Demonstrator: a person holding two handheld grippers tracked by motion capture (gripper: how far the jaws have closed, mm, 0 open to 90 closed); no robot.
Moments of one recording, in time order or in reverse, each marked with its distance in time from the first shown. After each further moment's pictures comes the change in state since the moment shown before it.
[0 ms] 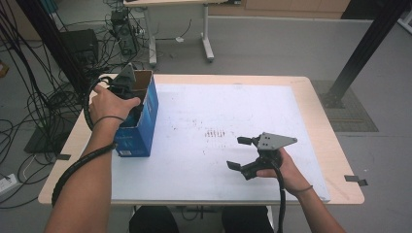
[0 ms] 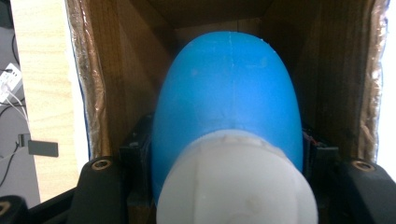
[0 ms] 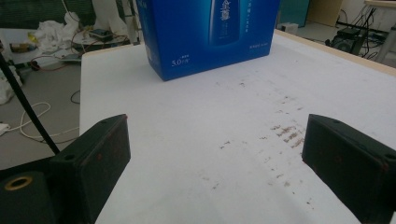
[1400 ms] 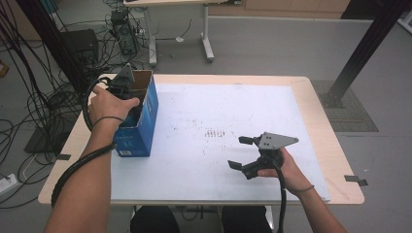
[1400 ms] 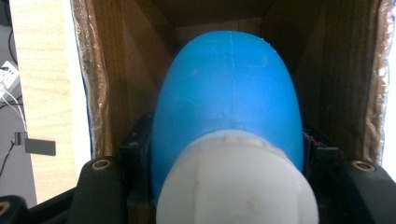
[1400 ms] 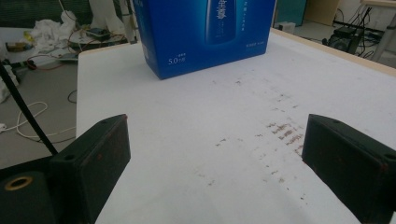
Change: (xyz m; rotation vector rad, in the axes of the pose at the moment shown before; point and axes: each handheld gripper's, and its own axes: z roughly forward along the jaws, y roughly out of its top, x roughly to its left) left arm 0.004 -0.001 0.000 0.001 -0.008 -0.011; right arm 0.000 0.000 -0.002 0.005 -0.010 0.001
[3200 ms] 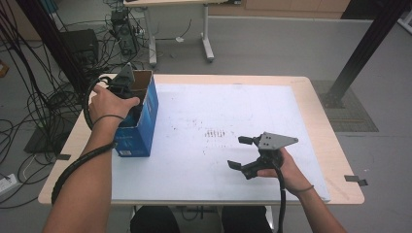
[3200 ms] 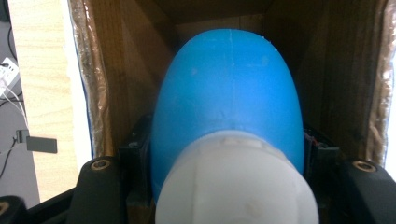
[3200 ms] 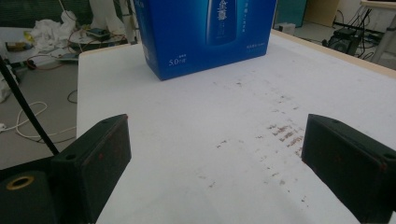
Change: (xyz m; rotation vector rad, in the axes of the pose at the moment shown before) left arm 0.000 0.008 0.001 0.028 0.001 0.006; right arm 0.001 0.001 0.000 -0.002 0.000 -0.004
